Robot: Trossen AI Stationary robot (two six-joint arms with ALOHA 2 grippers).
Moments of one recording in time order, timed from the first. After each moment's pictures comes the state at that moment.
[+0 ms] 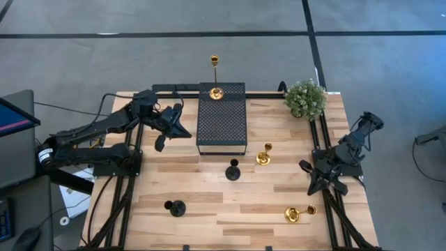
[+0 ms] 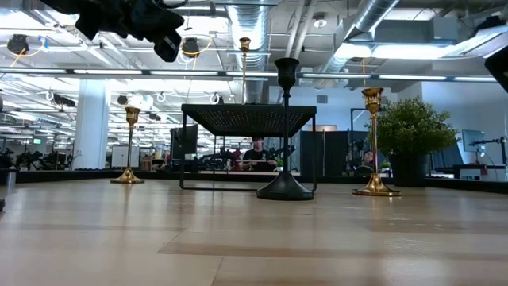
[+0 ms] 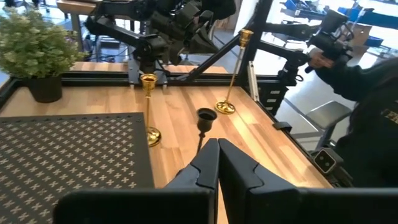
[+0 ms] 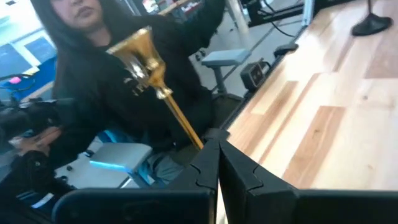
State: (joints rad) left arm 0.50 0.75 0.68 -0.09 0.84 0.15; right arm 0.72 0.01 0.18 -0.37 -0.13 0.44
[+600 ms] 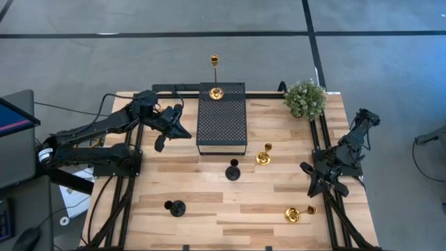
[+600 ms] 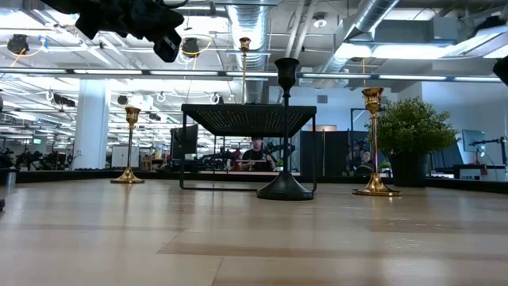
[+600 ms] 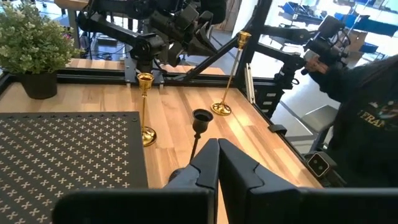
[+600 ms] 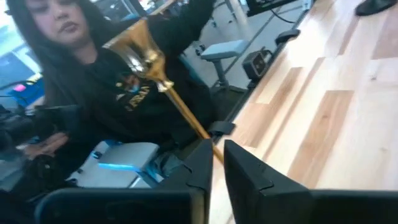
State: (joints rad) left arm 0.49 0.75 0.68 -0.09 0.84 0.11; right arm 0.81 0.03 0.18 -0.37 -0.05 0.53
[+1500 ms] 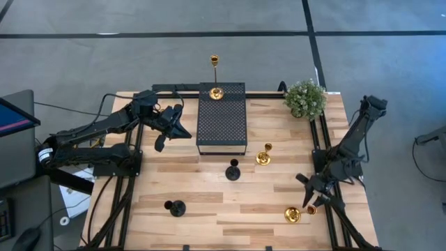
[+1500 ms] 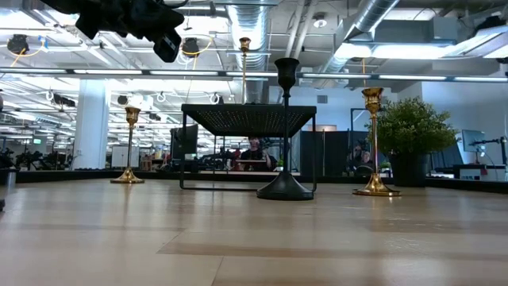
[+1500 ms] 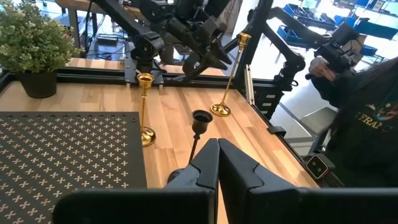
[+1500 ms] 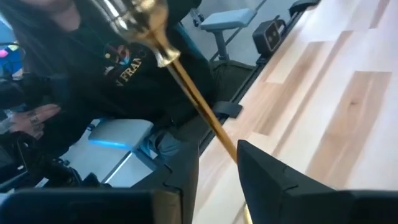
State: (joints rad) left arm 0.49 0.75 0.68 -0.08 0.84 0.10; right arm 0.94 0.49 0.18 0.00 0.01 0.52
